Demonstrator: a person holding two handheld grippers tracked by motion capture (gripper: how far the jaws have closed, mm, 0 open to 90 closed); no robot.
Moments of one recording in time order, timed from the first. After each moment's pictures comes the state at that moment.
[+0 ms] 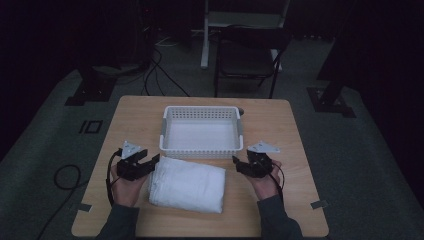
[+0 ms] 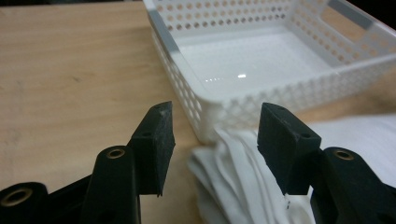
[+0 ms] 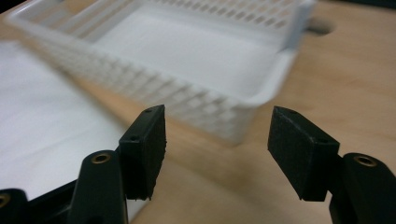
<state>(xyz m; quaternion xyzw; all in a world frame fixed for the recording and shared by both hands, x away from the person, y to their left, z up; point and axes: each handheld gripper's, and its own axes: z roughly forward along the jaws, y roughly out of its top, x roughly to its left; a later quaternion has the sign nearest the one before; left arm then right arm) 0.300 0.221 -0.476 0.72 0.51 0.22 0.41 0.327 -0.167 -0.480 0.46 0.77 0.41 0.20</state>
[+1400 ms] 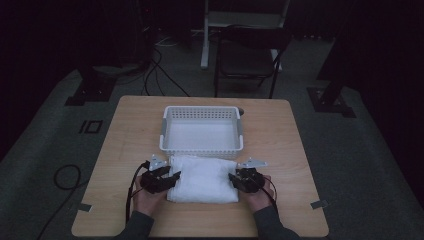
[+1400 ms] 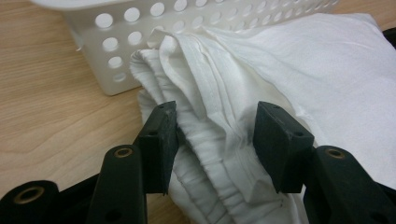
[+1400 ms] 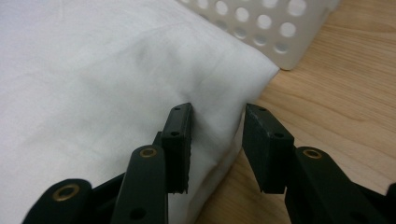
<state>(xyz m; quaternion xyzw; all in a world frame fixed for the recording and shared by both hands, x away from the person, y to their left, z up) 0.301 0.166 -0.518 0.77 0.47 0.16 0.39 0.316 -0.159 -0.532 0.45 0.80 0.36 0.16</state>
